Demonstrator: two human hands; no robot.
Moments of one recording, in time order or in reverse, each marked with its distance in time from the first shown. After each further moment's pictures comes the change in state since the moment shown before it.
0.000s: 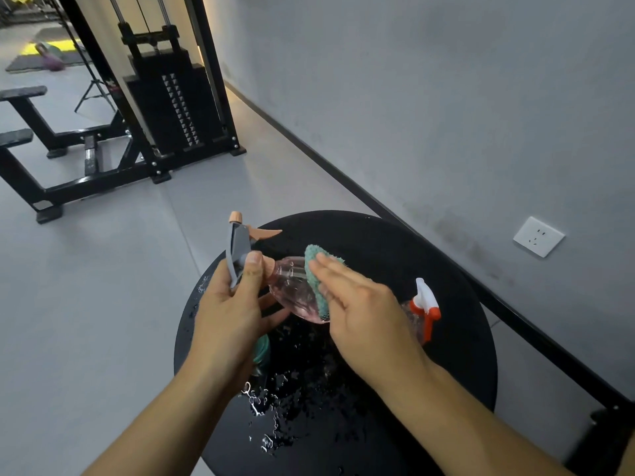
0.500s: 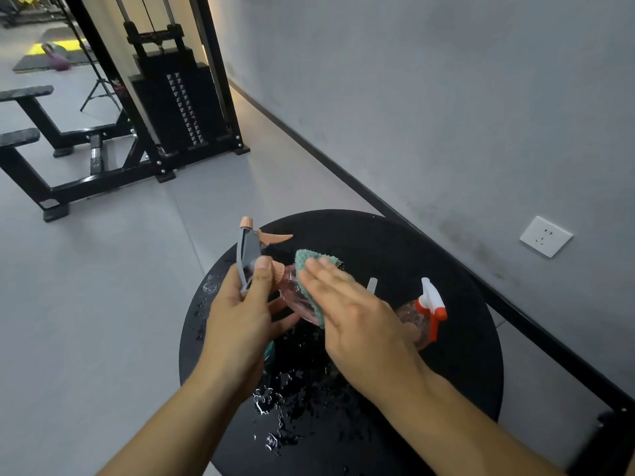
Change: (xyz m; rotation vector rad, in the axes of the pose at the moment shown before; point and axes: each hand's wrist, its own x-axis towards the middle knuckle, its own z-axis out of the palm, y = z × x) left_hand -0.005 -0.001 0.002 -0.010 -0.025 -0.009; right_hand -0.006 -0.005 0.009 -0.110 -0.059 -0.132
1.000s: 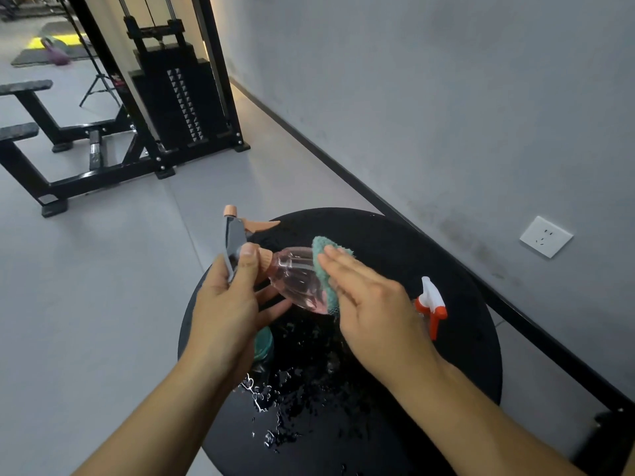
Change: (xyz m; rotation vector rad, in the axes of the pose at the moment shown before) left_hand 0.007 0.009 -0.007 -0.044 0.019 0.016; right_hand 0.004 0.013 -0.010 0.131 0.073 0.125
